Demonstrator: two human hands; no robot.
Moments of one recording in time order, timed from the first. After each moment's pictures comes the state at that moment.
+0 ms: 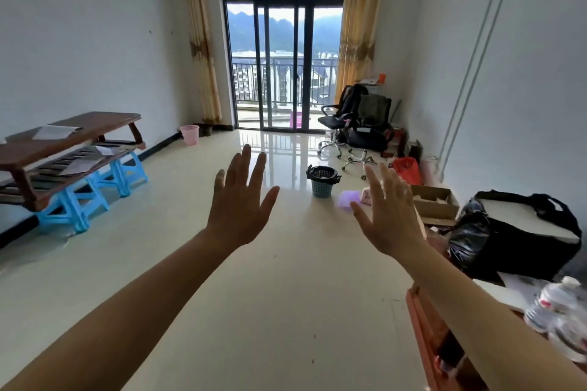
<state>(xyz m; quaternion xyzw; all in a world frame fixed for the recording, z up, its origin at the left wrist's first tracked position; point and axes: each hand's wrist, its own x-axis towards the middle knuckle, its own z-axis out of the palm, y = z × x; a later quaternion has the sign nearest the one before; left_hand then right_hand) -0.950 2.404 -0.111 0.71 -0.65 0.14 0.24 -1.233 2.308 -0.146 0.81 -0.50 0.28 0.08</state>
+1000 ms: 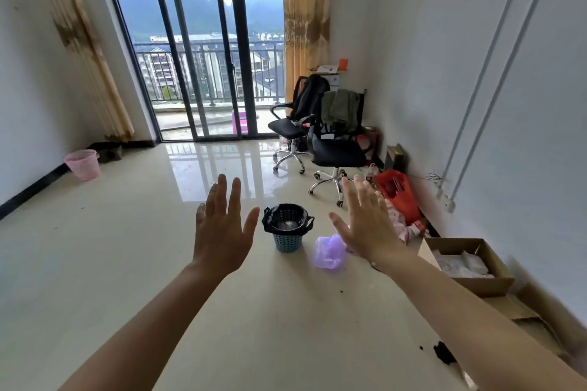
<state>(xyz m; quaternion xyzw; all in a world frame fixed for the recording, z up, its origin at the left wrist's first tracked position) -0.798 1.485 -0.208 0.69 -0.68 0.07 0.25 -1.080 1.425 -0.217 0.78 -0.59 0.21 0.02</state>
